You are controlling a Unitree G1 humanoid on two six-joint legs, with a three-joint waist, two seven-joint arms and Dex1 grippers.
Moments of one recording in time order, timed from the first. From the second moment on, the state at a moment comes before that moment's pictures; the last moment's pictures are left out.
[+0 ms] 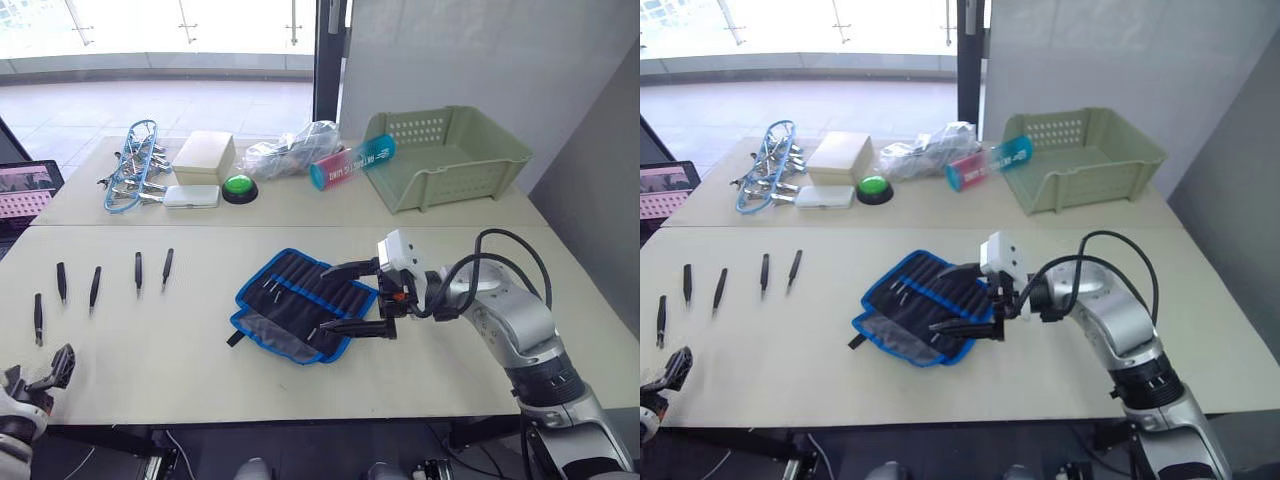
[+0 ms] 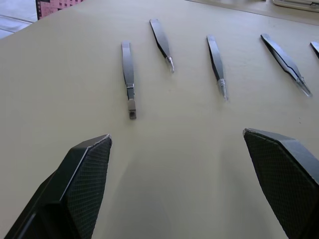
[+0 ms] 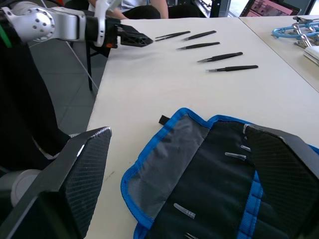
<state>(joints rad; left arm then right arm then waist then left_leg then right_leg) 0.23 0.47 0.78 -0.08 -0.58 0.38 -0.27 -0.61 -0.56 0.21 -0.25 0.50 0.53 1.16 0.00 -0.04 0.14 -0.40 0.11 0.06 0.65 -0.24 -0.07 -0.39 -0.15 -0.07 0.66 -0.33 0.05</state>
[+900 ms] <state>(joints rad) -0.08 0.65 0.72 0.36 -0.46 0.38 -0.27 -0.57 -0.56 0.18 -0.36 0.53 0.64 1.02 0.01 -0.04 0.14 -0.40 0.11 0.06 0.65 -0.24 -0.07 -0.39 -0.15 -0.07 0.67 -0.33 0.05</state>
